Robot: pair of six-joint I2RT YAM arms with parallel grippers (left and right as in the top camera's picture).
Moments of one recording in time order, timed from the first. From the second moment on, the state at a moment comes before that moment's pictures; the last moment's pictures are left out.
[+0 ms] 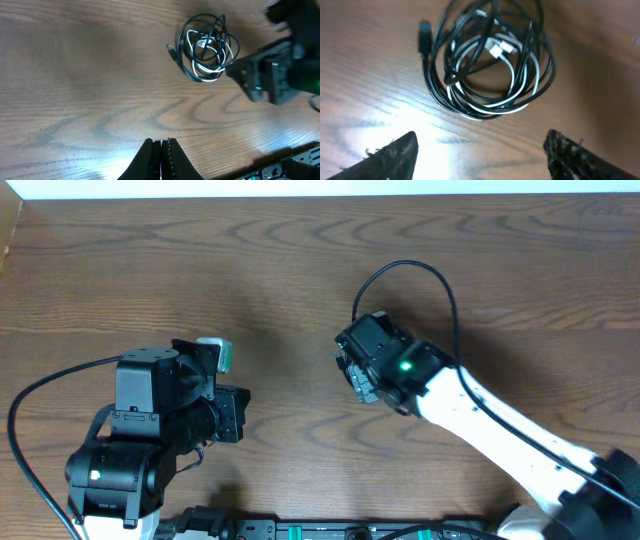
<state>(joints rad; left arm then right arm) -0.11 0.88 1.14 -1.21 0.35 -0.14 0.77 1.58 1.23 -0.90 0.28 0.39</state>
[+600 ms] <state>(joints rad) -0.11 0.88 1.14 -1.23 0.35 -0.14 0.75 1.77 1.22 -0.79 0.37 1.10</state>
